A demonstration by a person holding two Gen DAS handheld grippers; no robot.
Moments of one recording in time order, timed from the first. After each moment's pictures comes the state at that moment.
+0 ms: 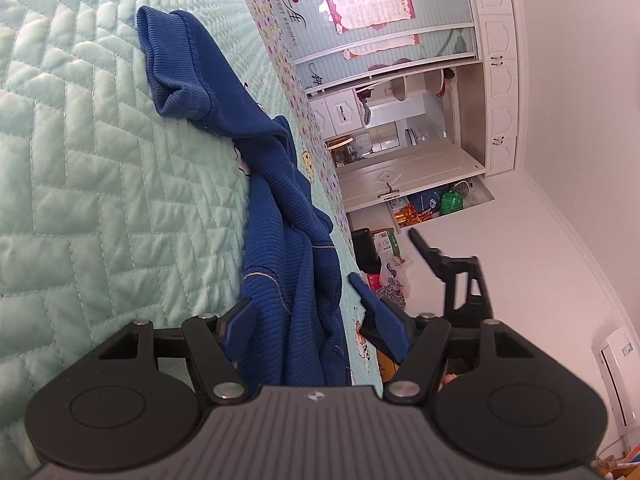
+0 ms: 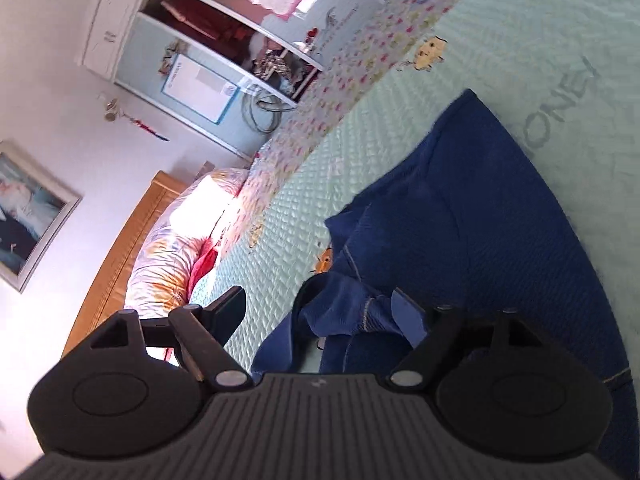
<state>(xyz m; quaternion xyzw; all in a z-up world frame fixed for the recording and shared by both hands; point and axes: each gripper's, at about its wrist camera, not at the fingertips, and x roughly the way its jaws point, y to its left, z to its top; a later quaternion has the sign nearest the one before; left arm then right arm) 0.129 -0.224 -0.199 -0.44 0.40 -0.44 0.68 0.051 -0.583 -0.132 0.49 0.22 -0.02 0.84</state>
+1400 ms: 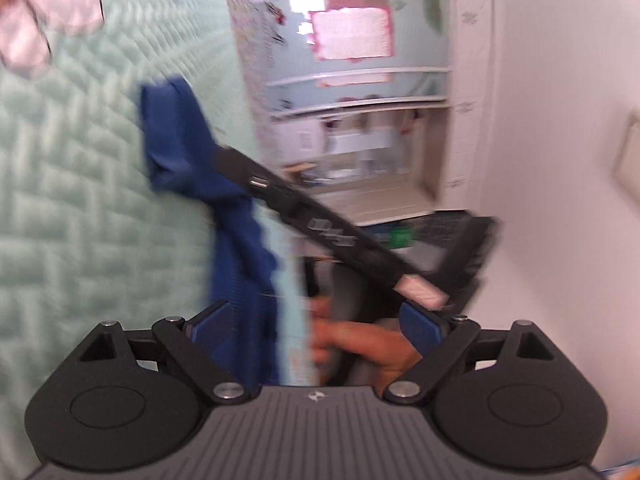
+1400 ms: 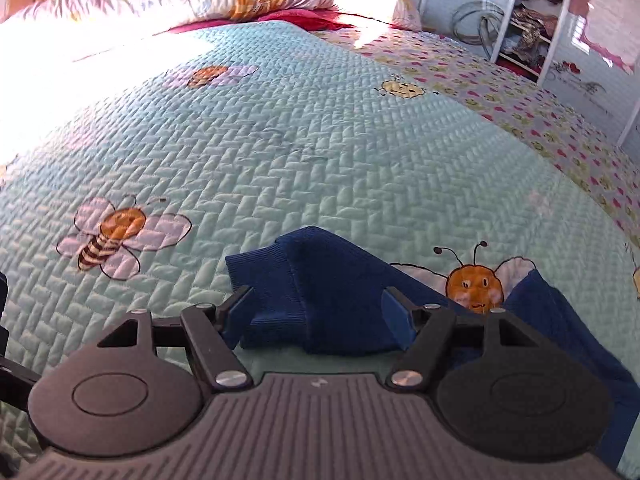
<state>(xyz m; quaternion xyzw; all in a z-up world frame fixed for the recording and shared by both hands) 0.137 -0.169 -0.172 -0.47 0.38 -0.42 0.68 0.199 -0.372 -0.086 -0.09 0.39 0.14 0.91</state>
